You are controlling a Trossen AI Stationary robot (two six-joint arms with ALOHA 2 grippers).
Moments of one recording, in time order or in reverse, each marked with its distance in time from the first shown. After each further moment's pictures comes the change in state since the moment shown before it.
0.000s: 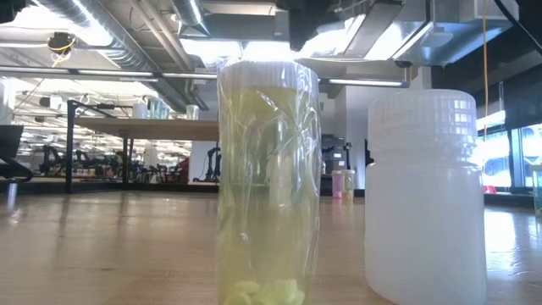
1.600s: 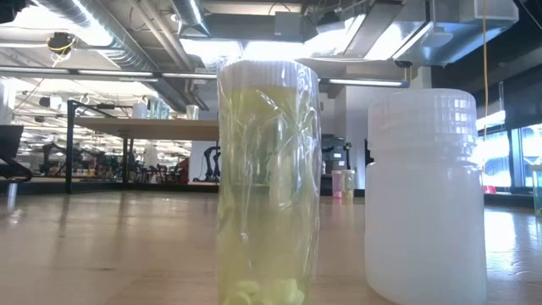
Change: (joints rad) left arm 0.000 0.000 0.000 -0.005 0.000 -0.001; right arm 0.074 -0.082 0.000 0.255 -0.075 0.161
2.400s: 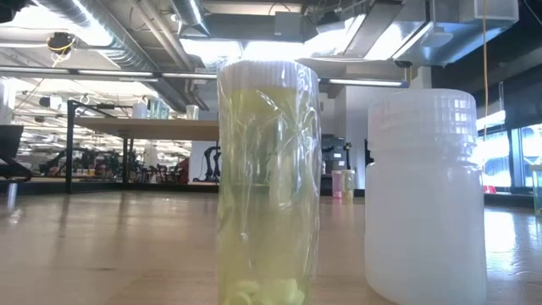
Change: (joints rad) left arm 0.008 0.000 0.000 -0.001 0.001 0.011; right arm 0.001 -0.036 0.000 0.043 0.116 -0.018
